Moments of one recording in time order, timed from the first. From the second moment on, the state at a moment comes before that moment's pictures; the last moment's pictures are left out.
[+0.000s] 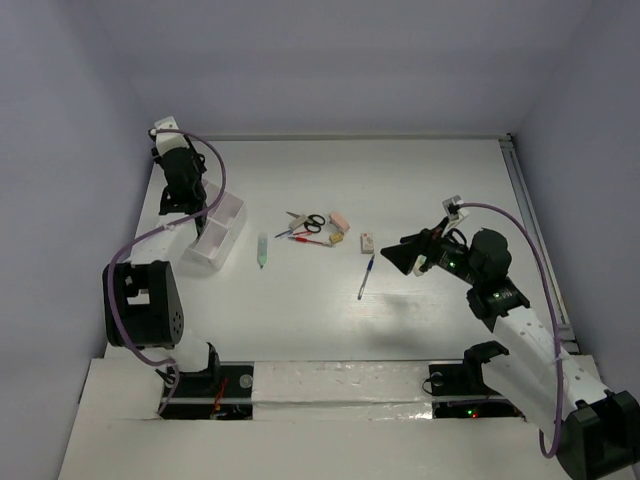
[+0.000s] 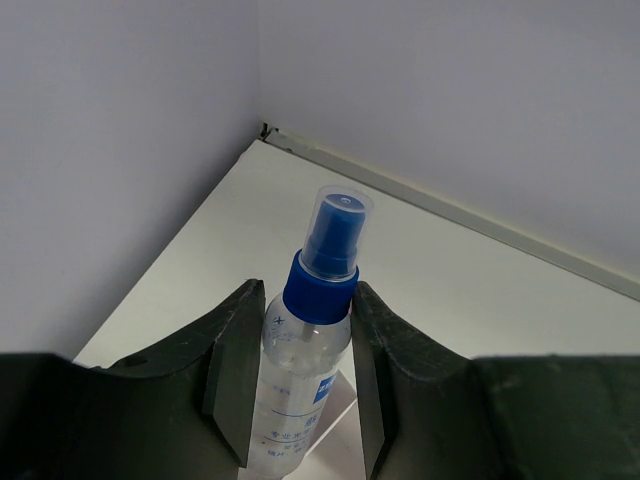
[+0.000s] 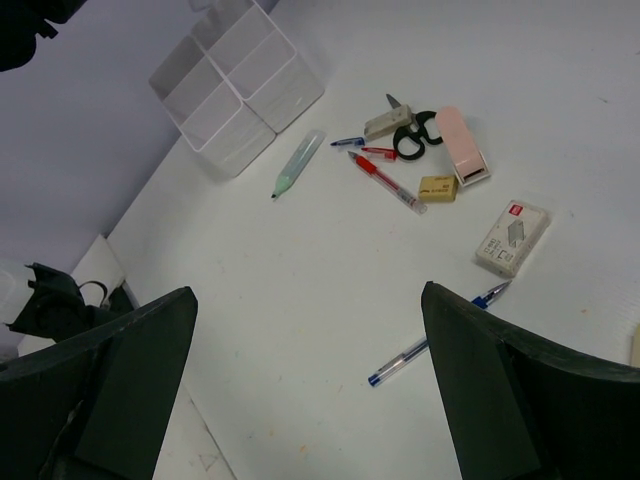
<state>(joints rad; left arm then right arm) 0.02 1.52 1.00 0.43 -0.39 -0.17 0.31 0.78 0.46 0.22 -0.56 0.51</state>
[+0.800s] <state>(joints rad) 0.02 1.62 0.96 0.50 -0.40 -0.14 0.31 0.78 0.44 0.25 -0.56 0.51</state>
